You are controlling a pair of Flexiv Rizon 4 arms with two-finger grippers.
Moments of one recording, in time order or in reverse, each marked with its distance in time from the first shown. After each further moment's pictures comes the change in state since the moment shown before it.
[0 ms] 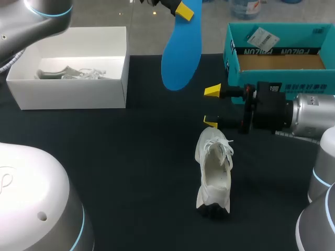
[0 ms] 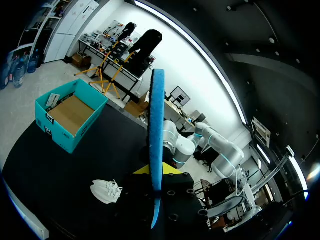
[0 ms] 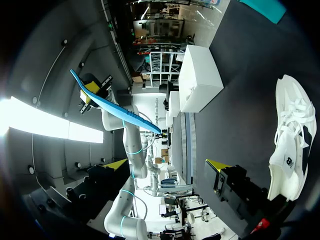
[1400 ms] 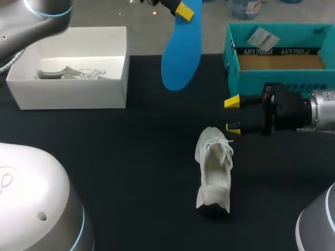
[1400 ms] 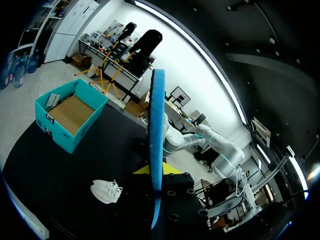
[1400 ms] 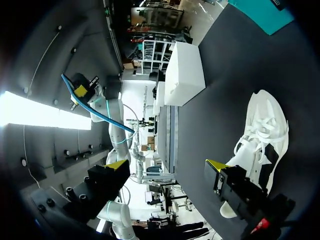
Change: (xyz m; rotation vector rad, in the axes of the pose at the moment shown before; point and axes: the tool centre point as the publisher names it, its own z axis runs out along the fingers) left arm 0.000 0.000 0.000 0.000 0.000 0.000; right arm -0.048 0.023 -0.049 0.118 -0.112 -0.052
